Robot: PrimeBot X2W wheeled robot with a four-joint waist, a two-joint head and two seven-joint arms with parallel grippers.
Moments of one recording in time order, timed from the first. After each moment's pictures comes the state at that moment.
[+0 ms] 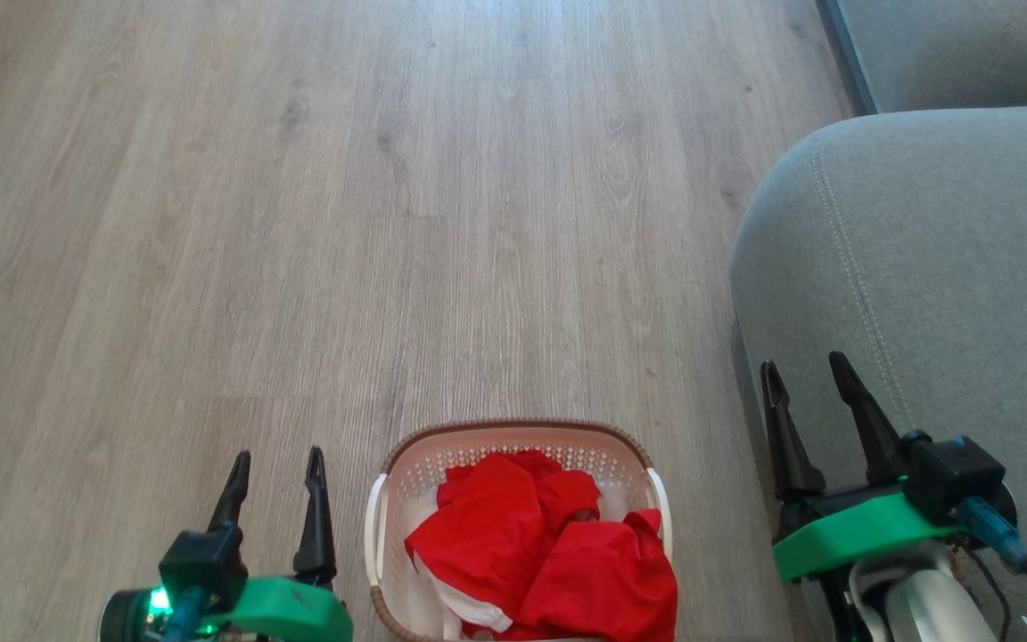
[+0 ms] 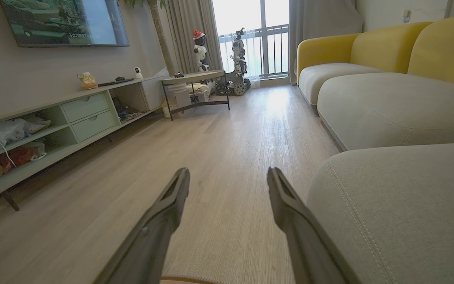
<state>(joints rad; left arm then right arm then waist) 0.09 0.04 -0.18 0.17 -0.16 0.12 -0.25 -0.01 -0.04 0.07 0.13 0.20 0.13 -0.25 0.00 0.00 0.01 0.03</state>
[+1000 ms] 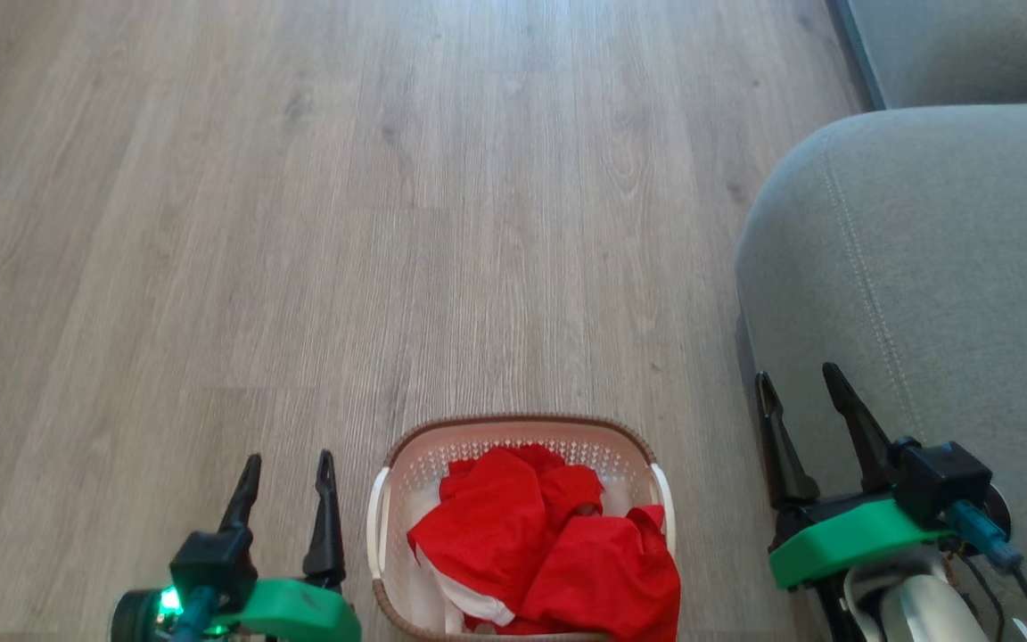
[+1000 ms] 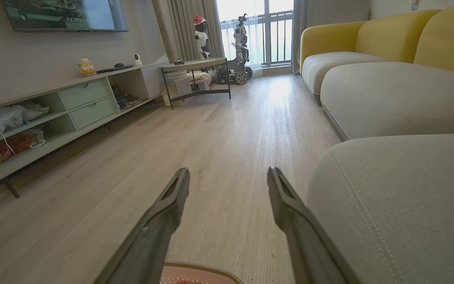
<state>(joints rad) 0.09 0.04 -0.20 0.18 -0.16 0.12 -0.25 -0.01 -0.04 0.07 0.17 0.18 0.13 -0.25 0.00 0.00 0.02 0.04</state>
